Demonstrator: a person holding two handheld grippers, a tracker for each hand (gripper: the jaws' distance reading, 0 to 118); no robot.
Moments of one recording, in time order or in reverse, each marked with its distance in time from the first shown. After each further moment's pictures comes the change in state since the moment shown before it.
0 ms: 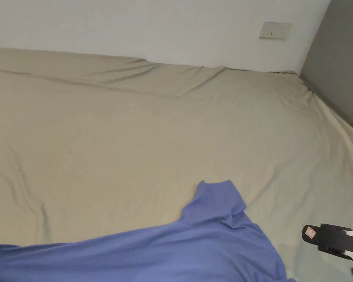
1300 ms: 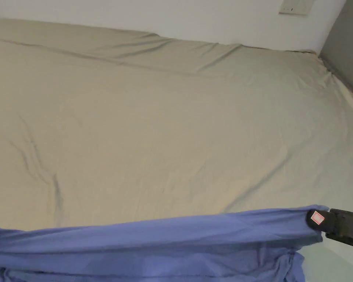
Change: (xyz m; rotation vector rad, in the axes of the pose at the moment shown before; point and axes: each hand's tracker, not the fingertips) left arm -0.003 -0.030 0.051 0.023 -0.073 -0.077; right arm -0.025 -0.024 0.033 -0.019 0.133 -0.028
